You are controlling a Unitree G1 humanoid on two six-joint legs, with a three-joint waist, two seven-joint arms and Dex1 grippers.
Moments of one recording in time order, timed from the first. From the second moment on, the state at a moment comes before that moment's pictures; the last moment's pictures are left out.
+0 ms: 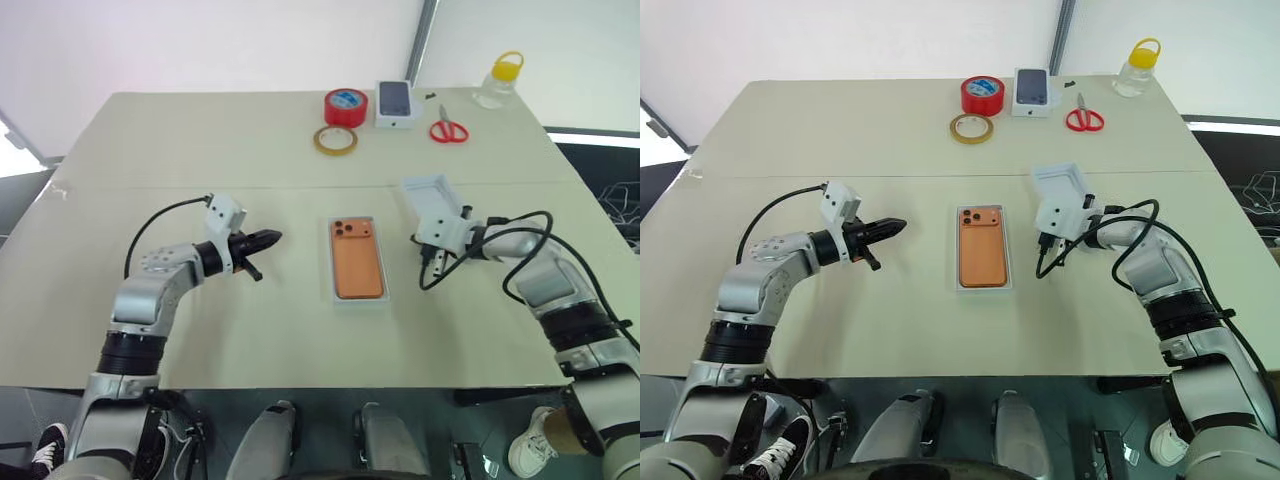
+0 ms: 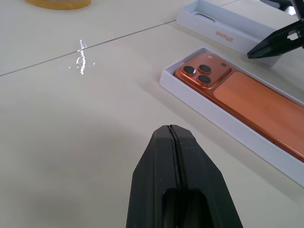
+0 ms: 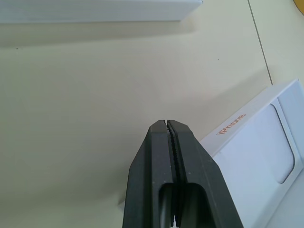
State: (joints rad) left arm -0.47 0.46 0.02 0.07 -0.38 0.56 -0.82; right arm -0.61 -0.72 0.23 0.32 -0.20 0.08 0.90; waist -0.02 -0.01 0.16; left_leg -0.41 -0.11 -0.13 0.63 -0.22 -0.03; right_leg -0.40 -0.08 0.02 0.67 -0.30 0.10
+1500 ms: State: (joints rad) left arm -0.29 0.45 0.02 -0.06 -0.43 0.25 -0.96; right arm -1.04 -0.60 0.34 0.43 0.00 1.30 0.78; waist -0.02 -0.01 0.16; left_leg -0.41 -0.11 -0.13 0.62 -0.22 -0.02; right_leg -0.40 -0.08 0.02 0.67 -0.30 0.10
